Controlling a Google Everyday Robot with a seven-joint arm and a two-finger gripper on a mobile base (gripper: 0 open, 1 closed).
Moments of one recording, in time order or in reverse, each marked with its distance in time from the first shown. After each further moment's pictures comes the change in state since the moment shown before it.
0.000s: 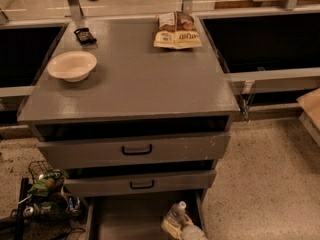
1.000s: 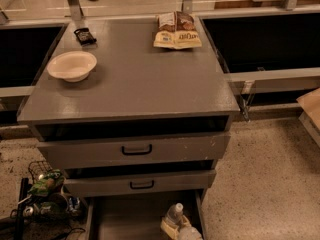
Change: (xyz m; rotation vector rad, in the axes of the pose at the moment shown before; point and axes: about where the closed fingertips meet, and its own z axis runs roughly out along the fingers) arm 0.017 -0.003 0.009 0.047 0.002 -0.037
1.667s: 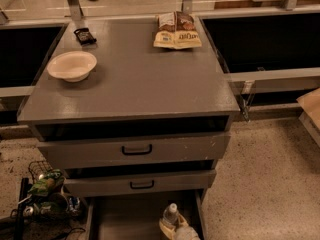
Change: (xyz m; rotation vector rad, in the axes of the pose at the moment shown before) arm 0.013 0.003 0.008 0.037 0.080 -0.090
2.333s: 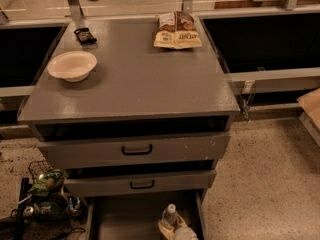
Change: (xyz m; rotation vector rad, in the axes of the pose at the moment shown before) arm 0.009 0.002 0.005 0.005 0.024 -0.002
